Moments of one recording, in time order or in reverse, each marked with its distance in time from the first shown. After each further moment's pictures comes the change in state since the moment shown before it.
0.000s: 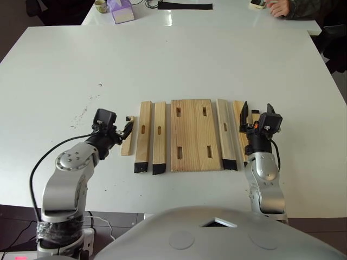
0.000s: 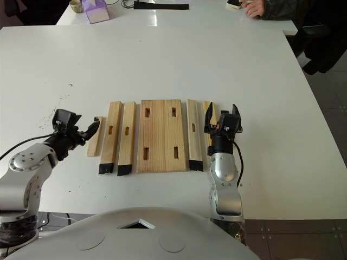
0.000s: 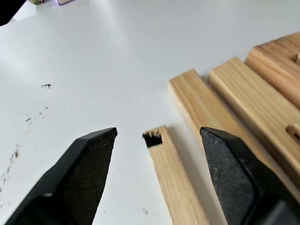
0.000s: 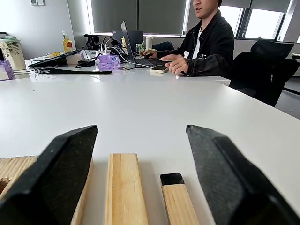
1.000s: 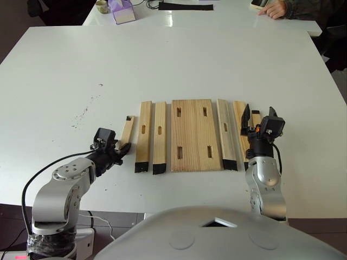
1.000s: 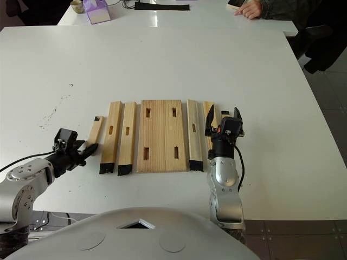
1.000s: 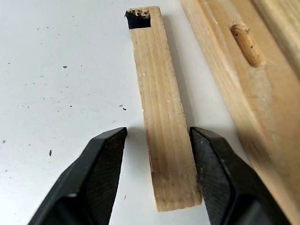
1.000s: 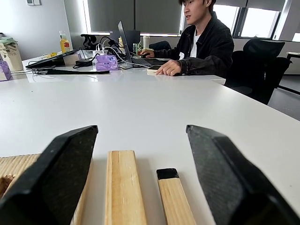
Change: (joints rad) left arm 0.071 -0.017 0.031 0.003 -0.103 0.191 0.047; right arm 0.038 0.008 0.017 -0.045 -0.008 0.019 -0.010
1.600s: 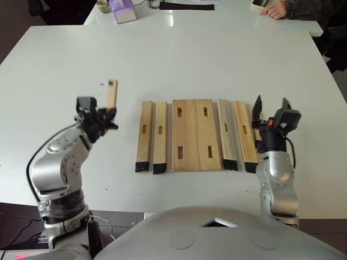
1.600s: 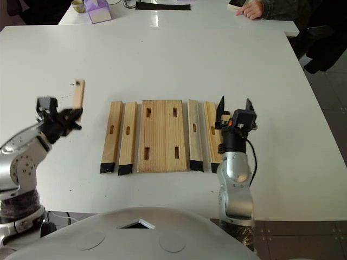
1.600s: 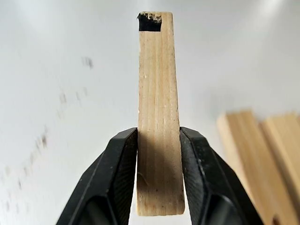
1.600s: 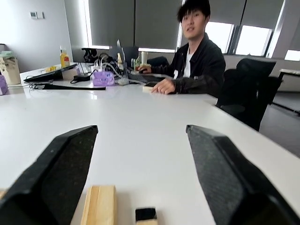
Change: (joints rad) left arm -0.423 -0.094 0.149 0.228 -0.035 -0.200 0.084; right arm -0.104 -0.107 -0.176 -0.108 0.109 0.072 0.104
